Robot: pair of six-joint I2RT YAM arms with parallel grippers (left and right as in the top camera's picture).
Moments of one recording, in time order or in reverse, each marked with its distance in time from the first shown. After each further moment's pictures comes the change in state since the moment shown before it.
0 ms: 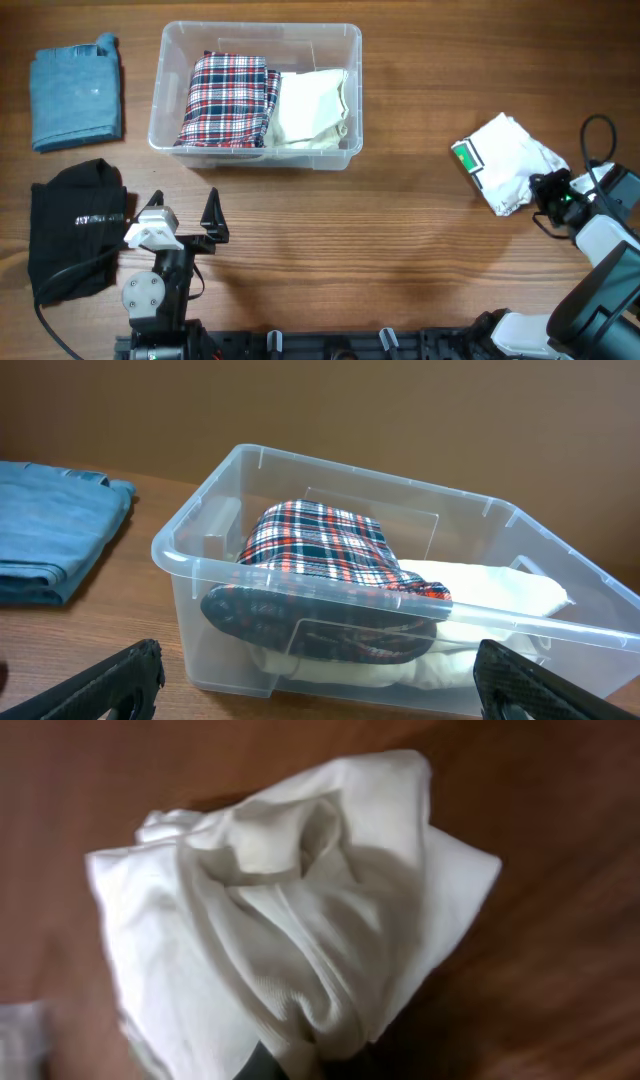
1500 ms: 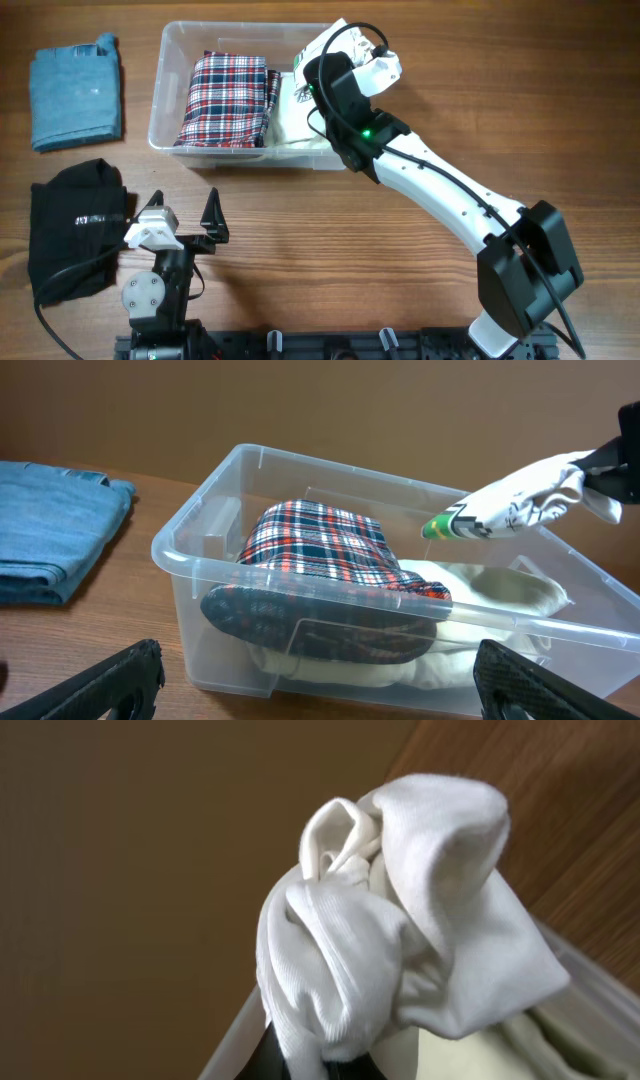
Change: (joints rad) left arm 0.000 0.000 0.000 0.000 0.000 0.000; right arm 1.345 0.252 0.753 -0.042 1.047 1.006
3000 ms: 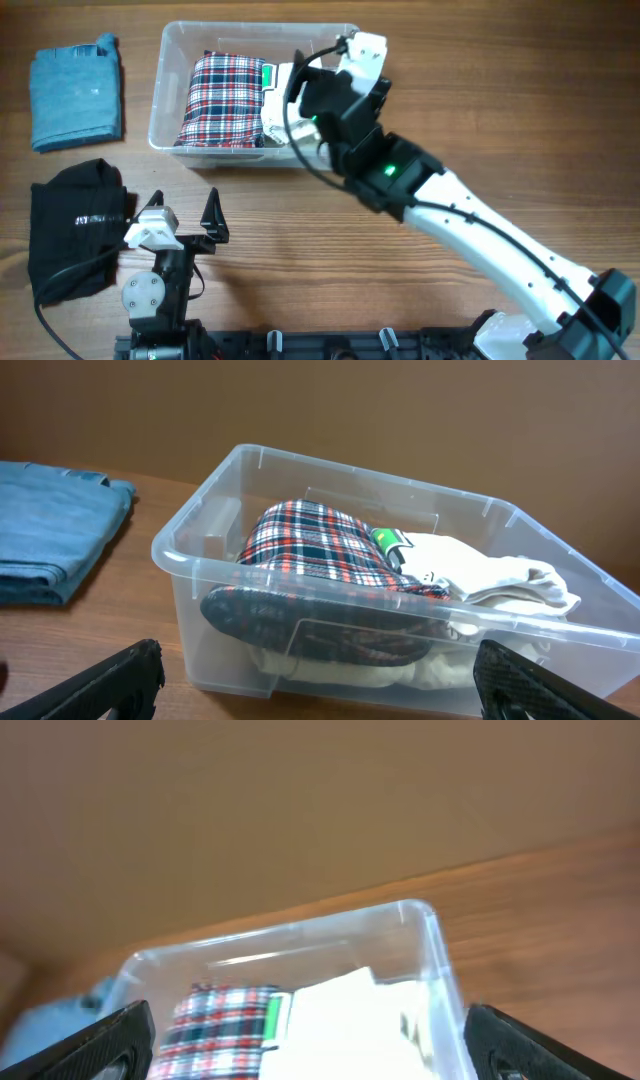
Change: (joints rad) left arm 0.000 0.000 0.000 0.000 0.000 0.000; right arm 0.100 -0.256 0.014 -0.171 0.043 -0.866
